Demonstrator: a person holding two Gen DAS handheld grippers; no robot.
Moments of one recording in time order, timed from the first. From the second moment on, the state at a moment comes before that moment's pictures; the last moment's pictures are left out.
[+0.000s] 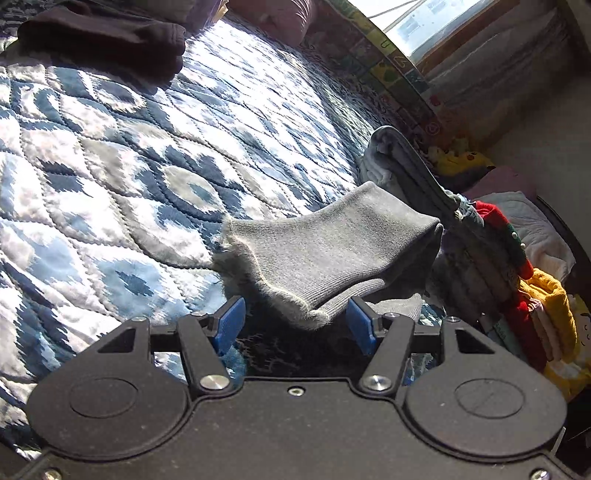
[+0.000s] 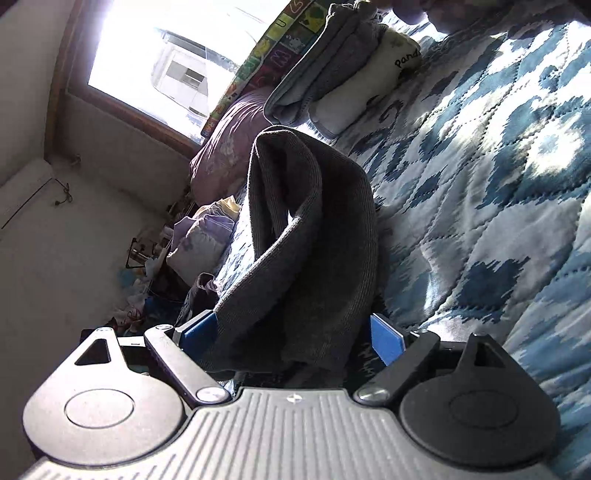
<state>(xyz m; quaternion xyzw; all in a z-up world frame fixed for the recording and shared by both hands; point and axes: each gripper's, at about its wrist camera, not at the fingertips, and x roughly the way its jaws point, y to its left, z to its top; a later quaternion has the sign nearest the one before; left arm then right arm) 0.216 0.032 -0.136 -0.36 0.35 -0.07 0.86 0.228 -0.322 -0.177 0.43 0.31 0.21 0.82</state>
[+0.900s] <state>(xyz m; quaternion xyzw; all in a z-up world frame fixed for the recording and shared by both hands) 0.233 0.044 -0.155 -0.39 0.32 -0.08 0.86 0.228 -0.249 -0.142 0.14 0.28 0.15 0.94</state>
